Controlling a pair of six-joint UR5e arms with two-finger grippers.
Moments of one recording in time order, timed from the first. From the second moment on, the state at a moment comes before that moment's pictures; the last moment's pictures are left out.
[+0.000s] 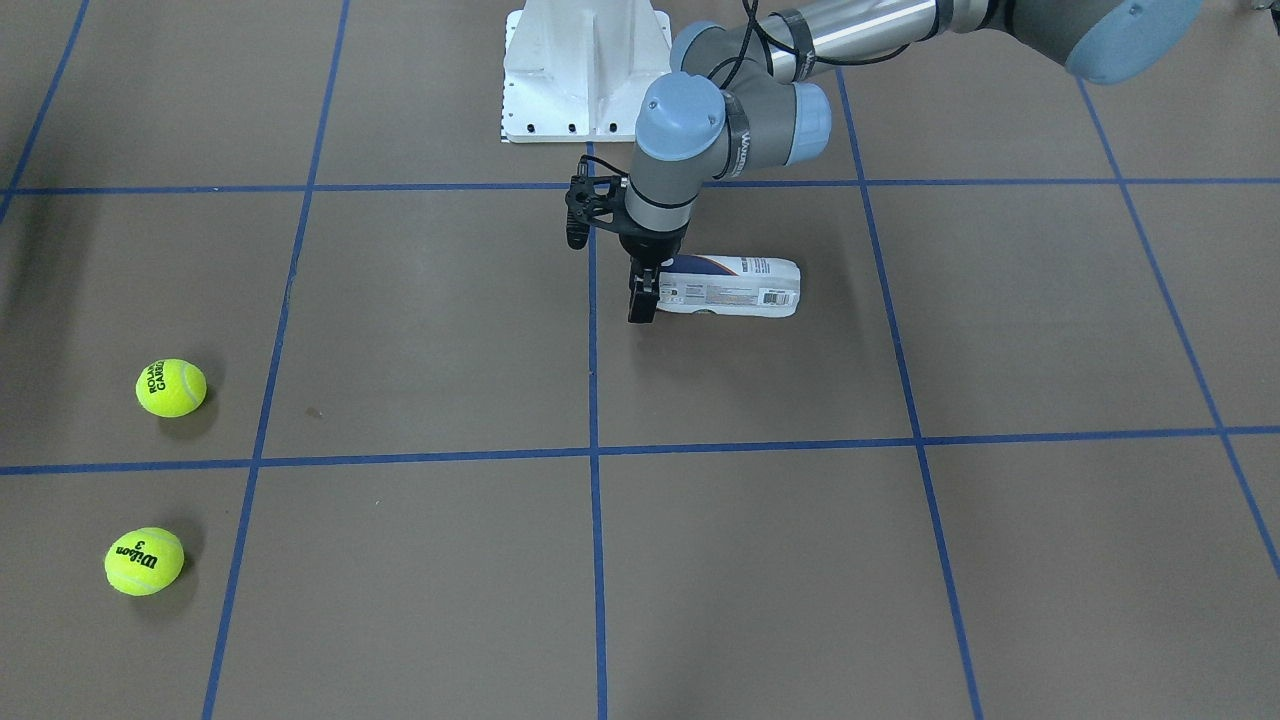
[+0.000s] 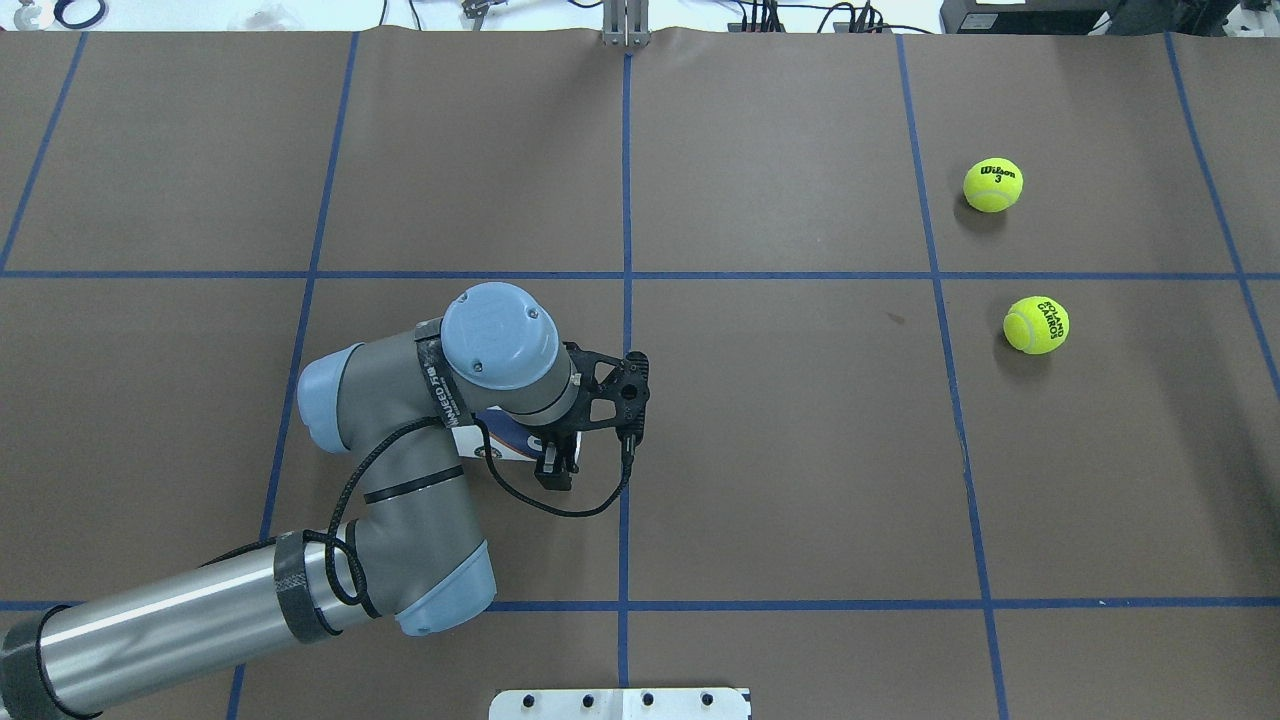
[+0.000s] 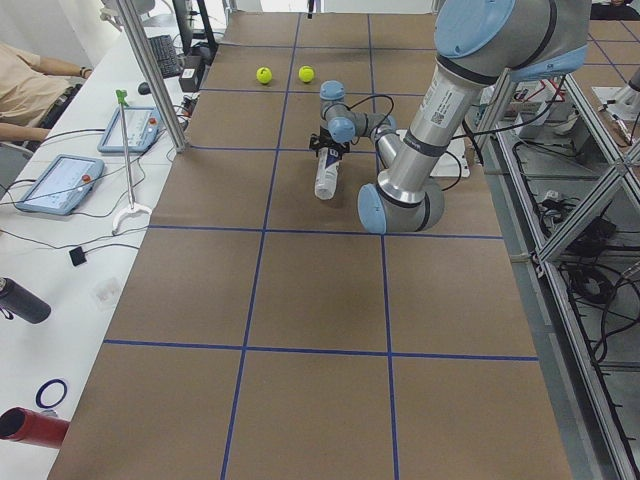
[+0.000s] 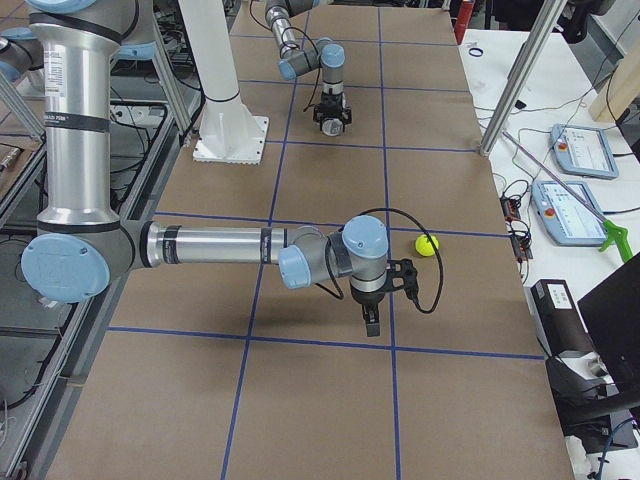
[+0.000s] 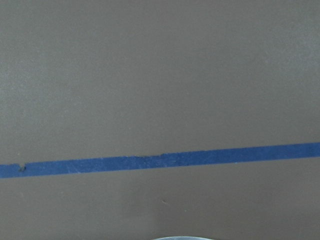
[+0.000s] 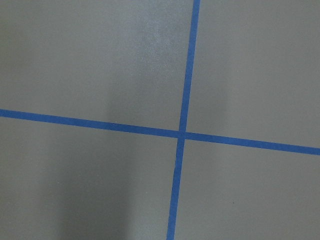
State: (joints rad) left arm -0.44 -2.27 -1.54 -1.77 -1.87 0.37; right arm 1.46 -1.63 1.64 -1.30 2.25 0.16
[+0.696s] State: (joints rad) left arm -0.45 -2.27 -1.54 -1.77 -1.87 0.37; right arm 1.46 -1.63 1.64 -1.30 2.25 0.16
